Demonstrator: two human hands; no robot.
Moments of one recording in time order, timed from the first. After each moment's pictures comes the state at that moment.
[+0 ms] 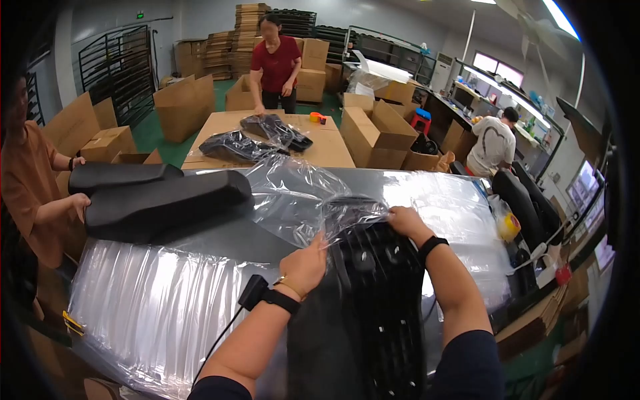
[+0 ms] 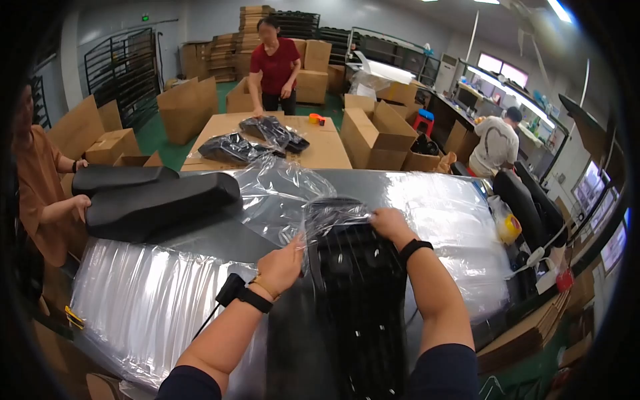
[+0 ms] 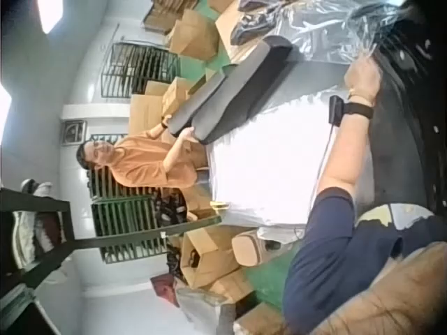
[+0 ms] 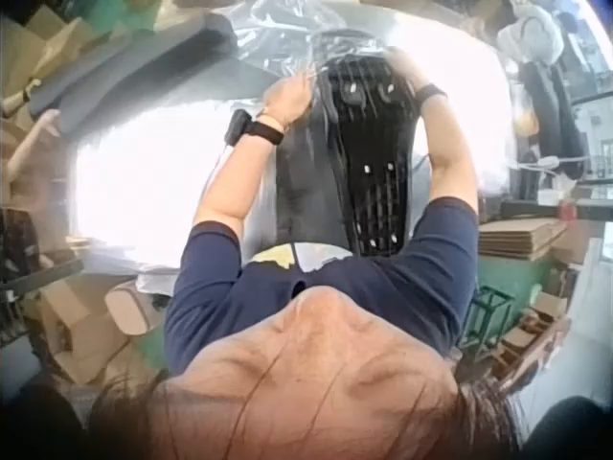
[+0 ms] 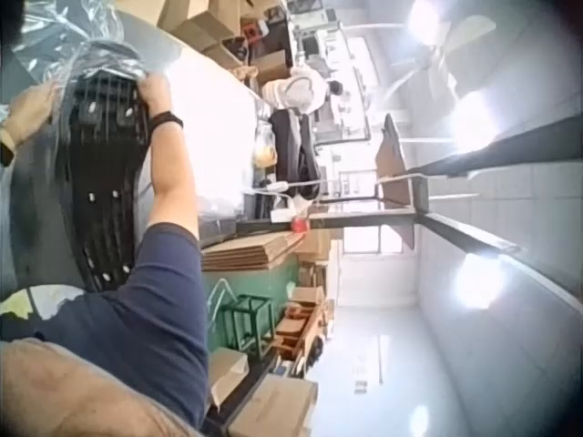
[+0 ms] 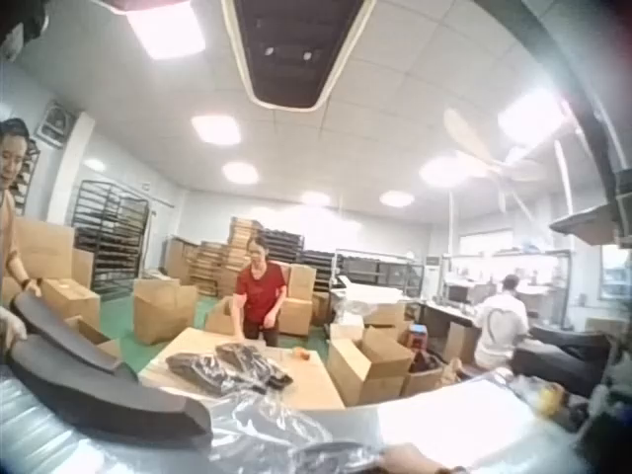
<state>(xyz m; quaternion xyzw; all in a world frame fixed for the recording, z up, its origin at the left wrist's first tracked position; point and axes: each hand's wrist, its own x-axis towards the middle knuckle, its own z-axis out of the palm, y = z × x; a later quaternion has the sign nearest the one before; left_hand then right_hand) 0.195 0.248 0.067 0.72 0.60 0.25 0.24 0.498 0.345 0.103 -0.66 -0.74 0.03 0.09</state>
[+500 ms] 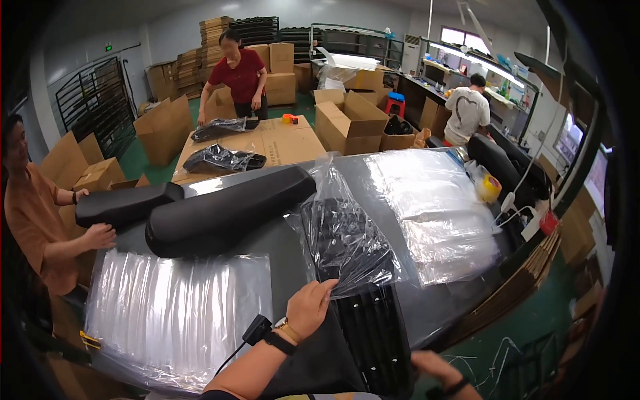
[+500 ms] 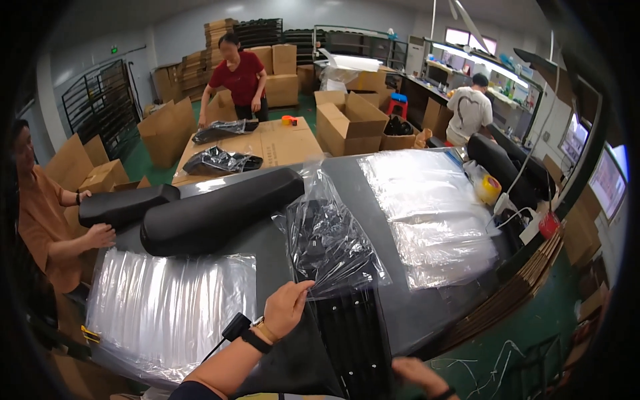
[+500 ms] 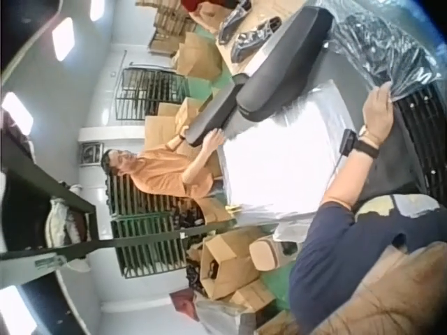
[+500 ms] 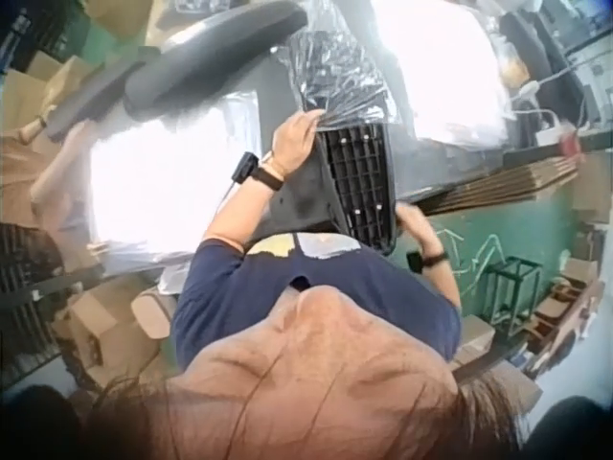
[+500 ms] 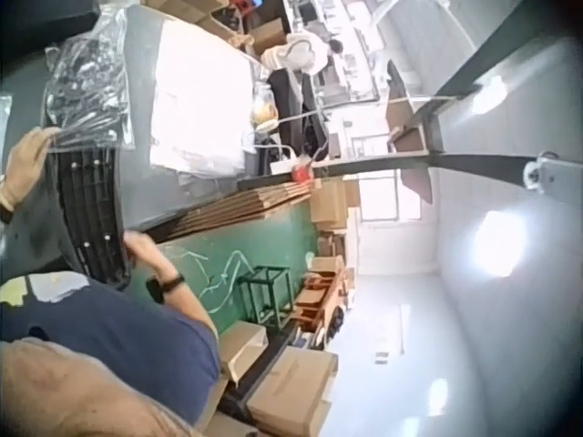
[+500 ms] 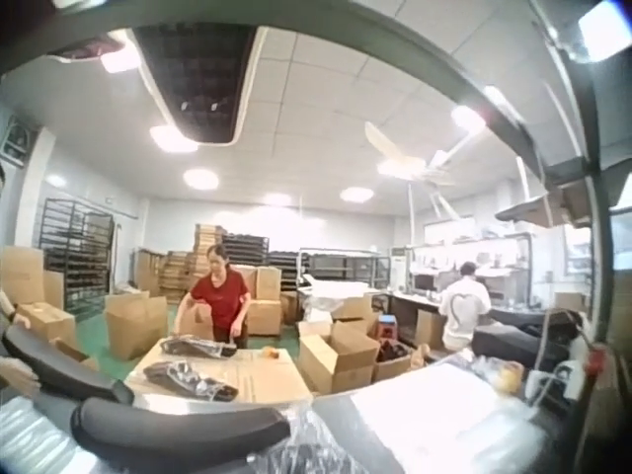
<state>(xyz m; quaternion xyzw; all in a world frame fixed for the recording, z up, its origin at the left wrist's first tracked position) 0.235 0.105 0.055 0.79 0.36 0.46 0.17 0.550 -0.134 -0.008 -0.66 -0.39 0.60 0.24</state>
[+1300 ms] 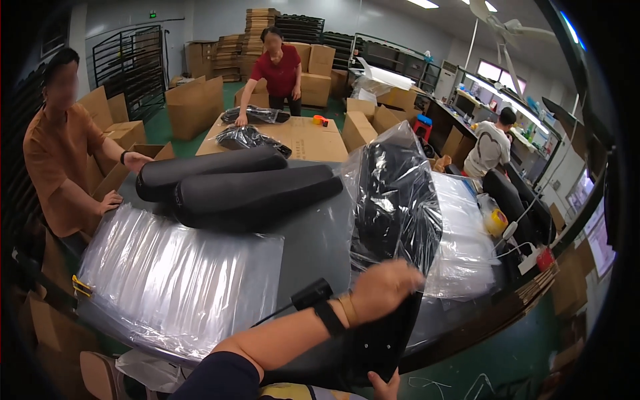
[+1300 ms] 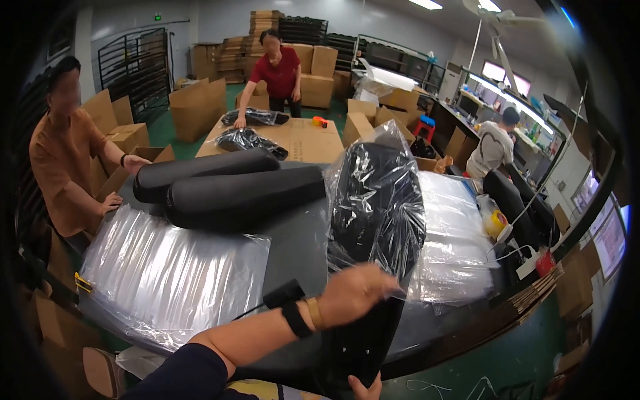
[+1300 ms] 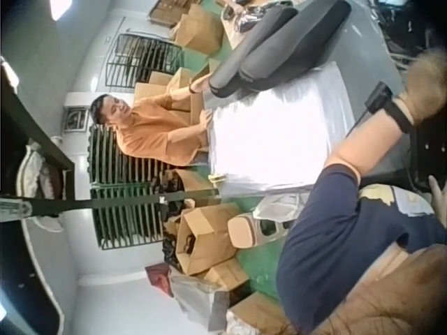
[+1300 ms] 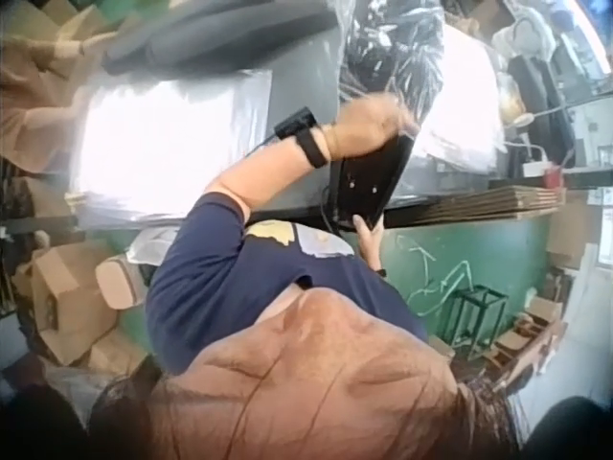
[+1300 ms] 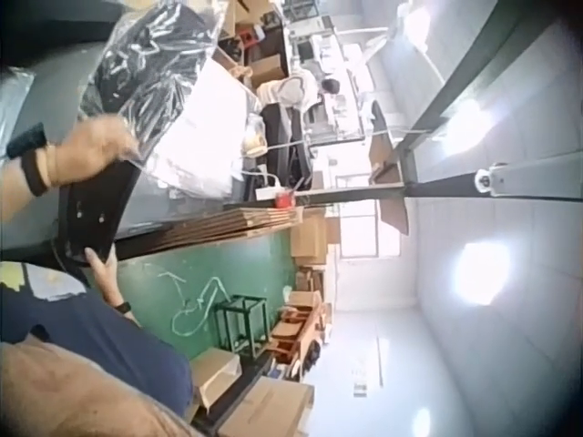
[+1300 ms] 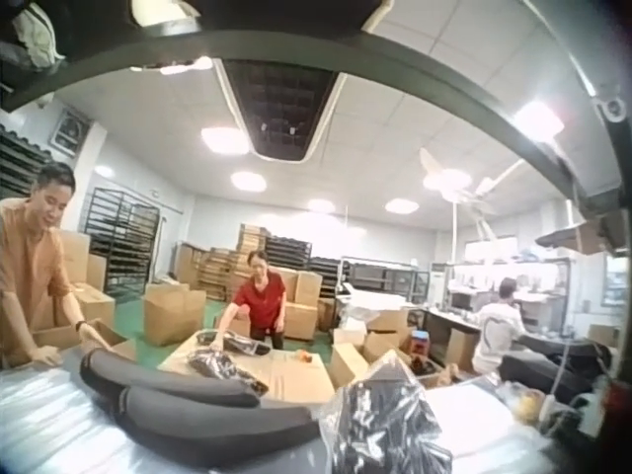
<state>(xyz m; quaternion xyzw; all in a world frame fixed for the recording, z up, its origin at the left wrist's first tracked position) 0.310 0.082 0.149 0.83 0.15 0.49 0.23 0.422 -0.154 0.025 -0.59 -0.32 0.46 0.58</state>
